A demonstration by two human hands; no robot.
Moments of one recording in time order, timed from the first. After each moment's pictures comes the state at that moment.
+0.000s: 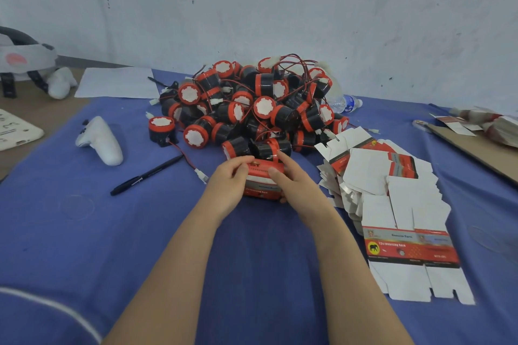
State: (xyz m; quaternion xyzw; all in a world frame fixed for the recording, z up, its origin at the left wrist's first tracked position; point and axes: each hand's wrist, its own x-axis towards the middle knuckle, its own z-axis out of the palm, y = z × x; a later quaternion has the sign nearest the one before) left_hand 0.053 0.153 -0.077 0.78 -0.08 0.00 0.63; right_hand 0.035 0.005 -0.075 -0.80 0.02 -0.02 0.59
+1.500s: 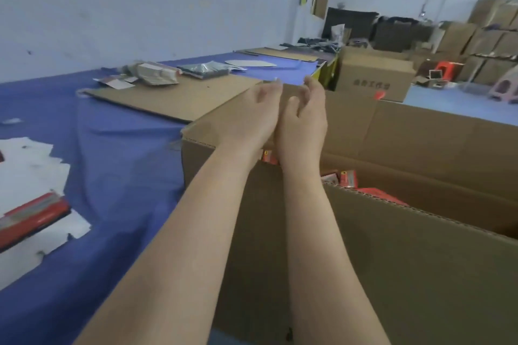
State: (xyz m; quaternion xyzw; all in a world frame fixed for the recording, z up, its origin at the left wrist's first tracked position) left_hand -0.300 -0.233 0.072 0.54 -0.45 -0.29 0.64; right_hand -0.364 -0.238 0.062 -0.61 0.43 -0.62 0.25
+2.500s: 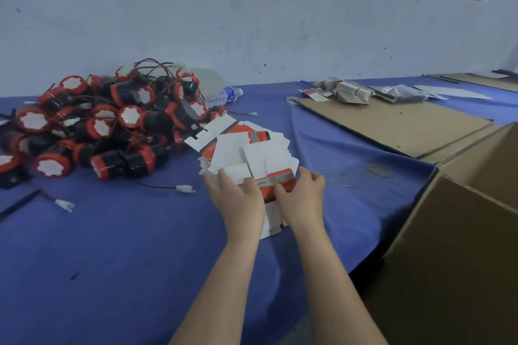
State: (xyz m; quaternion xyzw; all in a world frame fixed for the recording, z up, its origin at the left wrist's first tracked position) left_hand -0.067 -0.042 -0.061 0.76 -0.05 0.02 0.65; right_hand -0.110 -0.117 -0.053 -0.81 0.36 -0.25 0.39
